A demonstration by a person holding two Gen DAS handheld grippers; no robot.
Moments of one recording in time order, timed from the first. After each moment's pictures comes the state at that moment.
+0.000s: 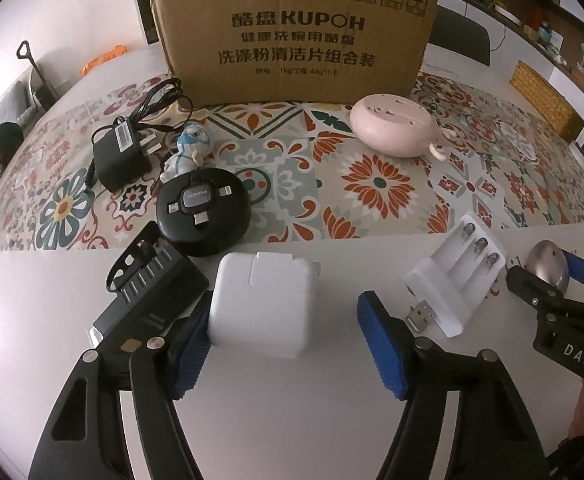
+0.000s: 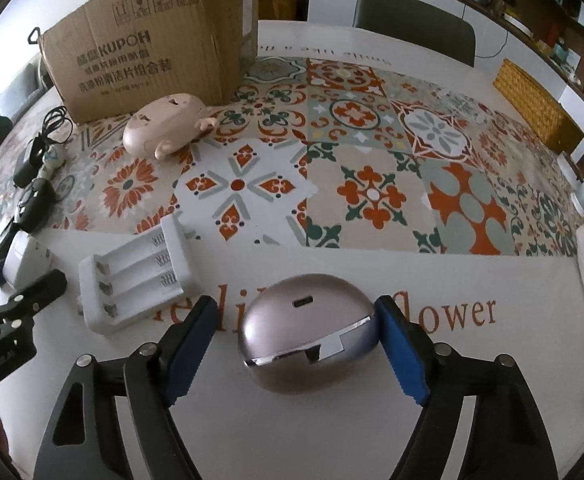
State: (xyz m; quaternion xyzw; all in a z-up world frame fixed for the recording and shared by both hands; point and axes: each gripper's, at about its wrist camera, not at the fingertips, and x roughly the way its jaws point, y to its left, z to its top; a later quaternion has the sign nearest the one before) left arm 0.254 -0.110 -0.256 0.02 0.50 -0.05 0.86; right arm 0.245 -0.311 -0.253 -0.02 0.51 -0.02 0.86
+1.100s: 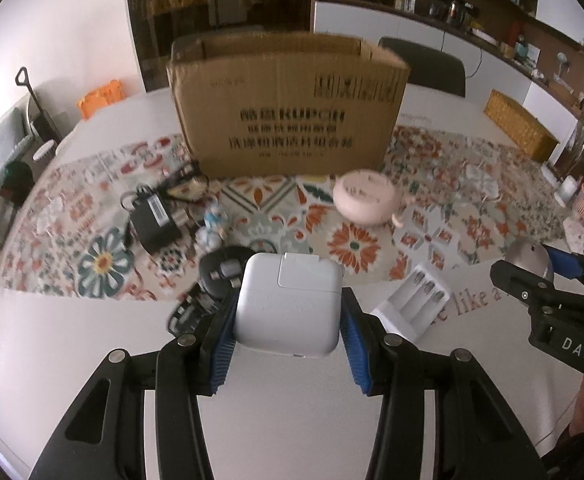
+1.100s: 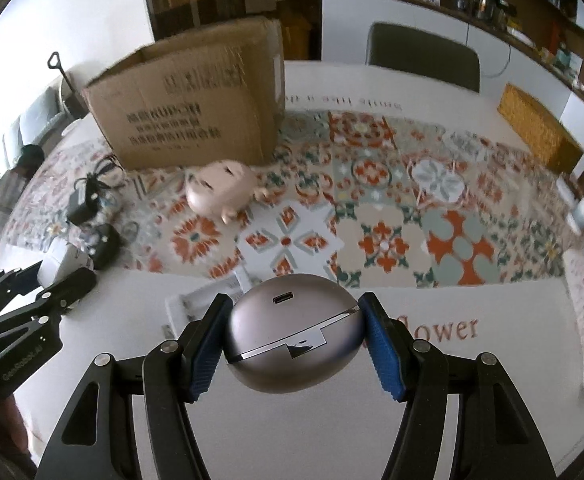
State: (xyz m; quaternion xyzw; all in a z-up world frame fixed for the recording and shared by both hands) left arm 0.241 -0.097 -0.174 0.03 0.45 -0.08 0.89; right arm 0.232 -0.290 -0.182 0.00 0.47 0.01 0.88
